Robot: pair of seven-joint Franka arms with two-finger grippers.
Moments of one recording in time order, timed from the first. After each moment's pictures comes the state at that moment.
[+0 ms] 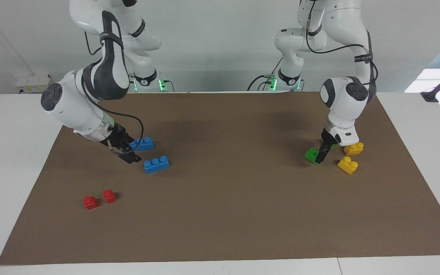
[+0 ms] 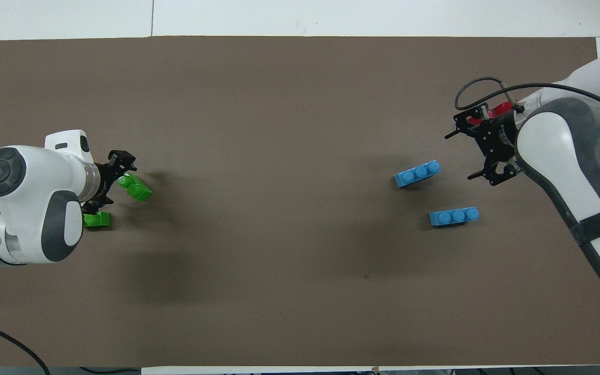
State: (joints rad) left arm -0.12 0.12 0.05 -2.24 -0.01 2.46 -0.94; right arm -0.01 0.26 0.02 -1.78 0.34 1.89 0.96
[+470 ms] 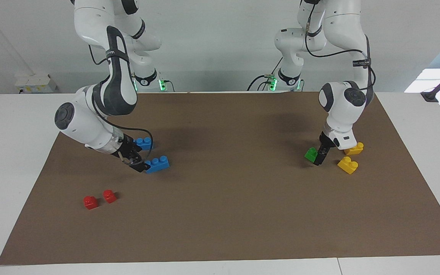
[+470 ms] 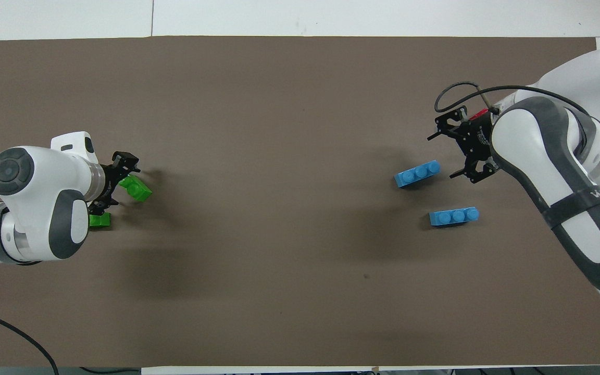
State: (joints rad) left arm -0.12 0.16 0.05 -2.24 -0.02 2.49 -0.97; right arm 0.01 0.34 0.02 -1.77 0.39 1.96 0.93
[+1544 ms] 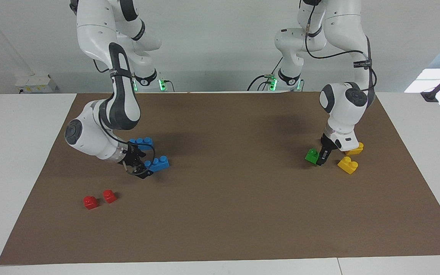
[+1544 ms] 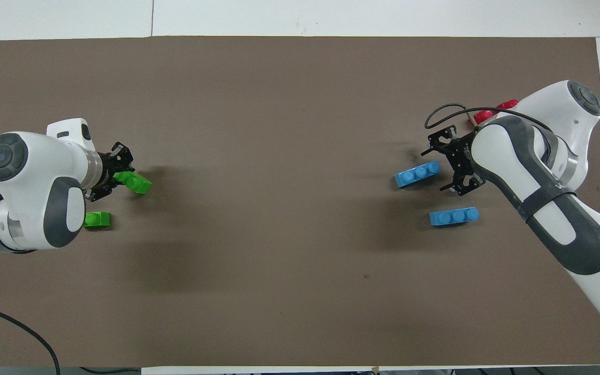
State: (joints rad) left arm -0.12 0.17 0.04 -2.14 -0.02 2.40 -0.96; right arm 0.00 0.40 0.02 -1.88 0.42 2.06 0.92
